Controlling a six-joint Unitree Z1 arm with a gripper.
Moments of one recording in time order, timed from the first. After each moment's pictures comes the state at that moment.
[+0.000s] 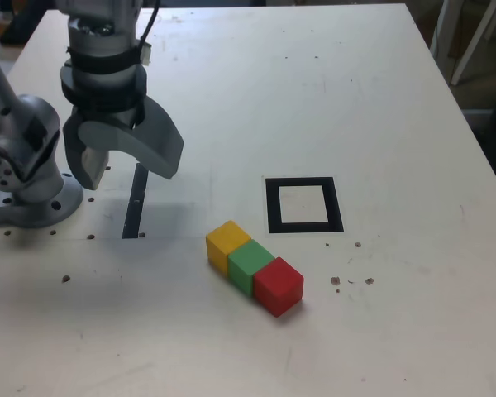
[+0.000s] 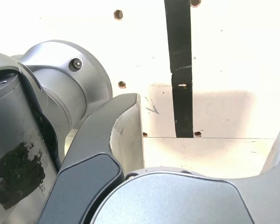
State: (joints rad) arm -0.13 1.44 -0.81 1.12 0.02 -0.07
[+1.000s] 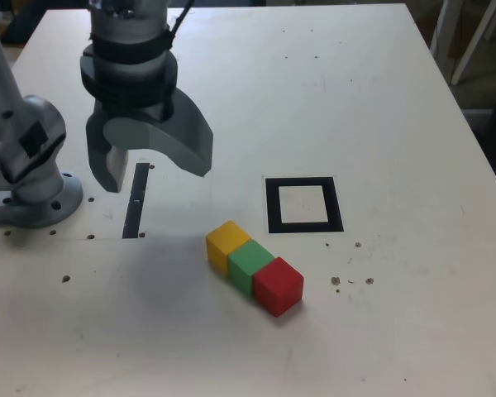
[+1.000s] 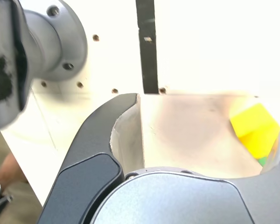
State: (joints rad) arm -0.38 1.57 -1.12 1.31 0.01 -0.39
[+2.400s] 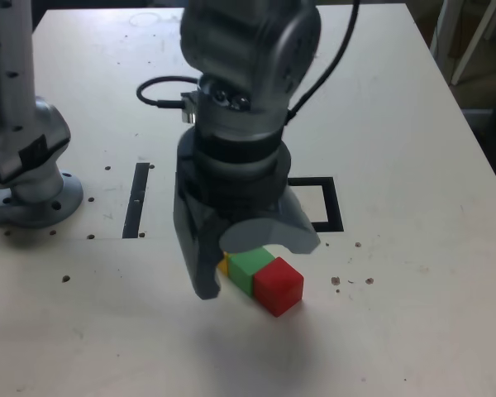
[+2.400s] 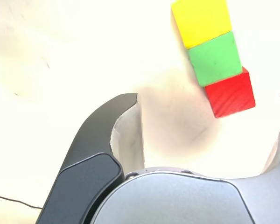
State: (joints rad) arm -0.60 1.97 -1.60 1.33 -0.06 -0.94
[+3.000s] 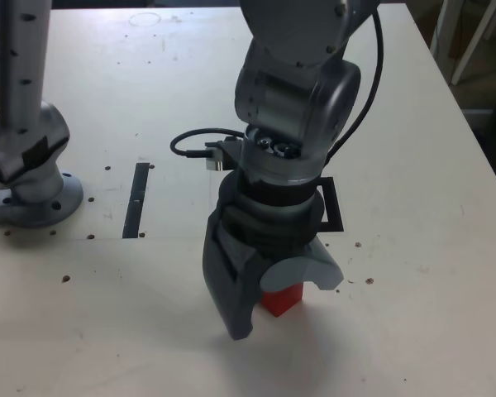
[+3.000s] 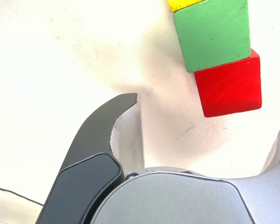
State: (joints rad) arm -0.54 2.05 -1.55 1.17 -0.14 -0.96
